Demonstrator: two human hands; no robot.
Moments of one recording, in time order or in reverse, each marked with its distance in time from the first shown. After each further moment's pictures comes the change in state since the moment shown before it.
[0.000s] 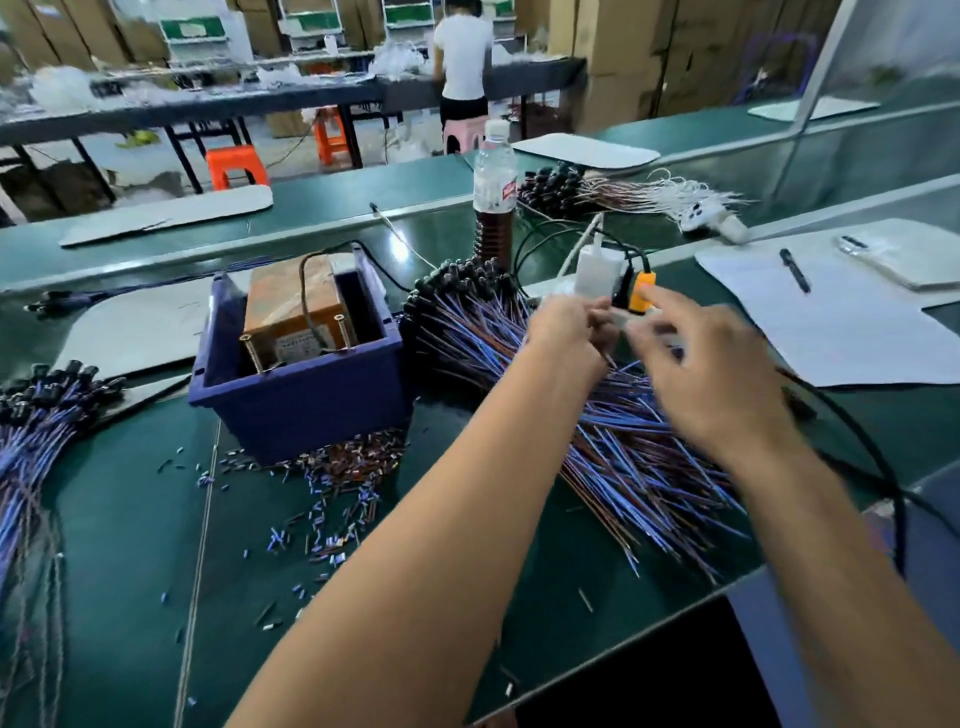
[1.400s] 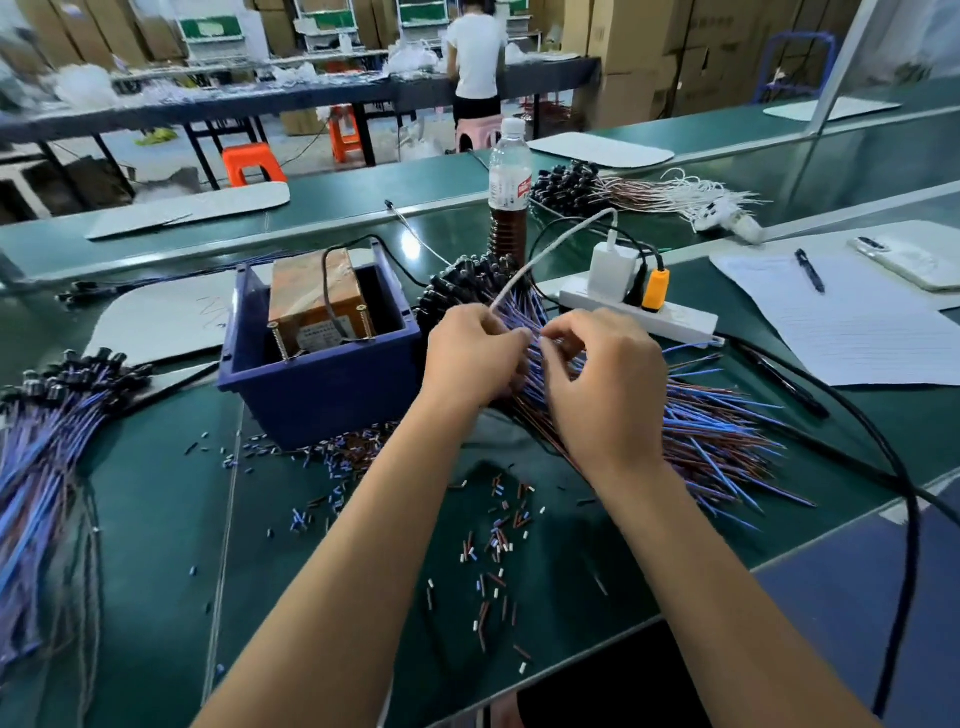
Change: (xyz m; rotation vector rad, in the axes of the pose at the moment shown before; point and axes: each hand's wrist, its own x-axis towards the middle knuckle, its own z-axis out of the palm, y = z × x) left_hand -0.063 0.035 -0.090 1.146 0.300 0.576; right_hand -0.018 -0.067 0.057 0.162 0.219 -0.085
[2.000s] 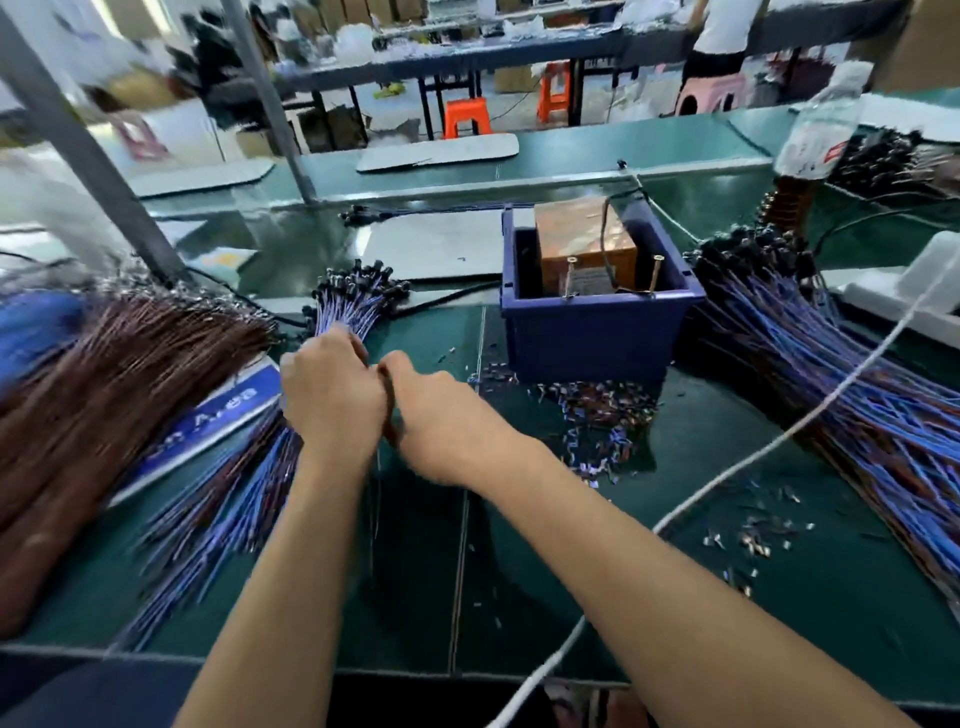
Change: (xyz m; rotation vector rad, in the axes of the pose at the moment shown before) left_hand -0.094 -0.157 -0.249 0.817 0.788 -0.359; right_hand -0.087 -0.238 0.136 0.215 -1.102 -0.437
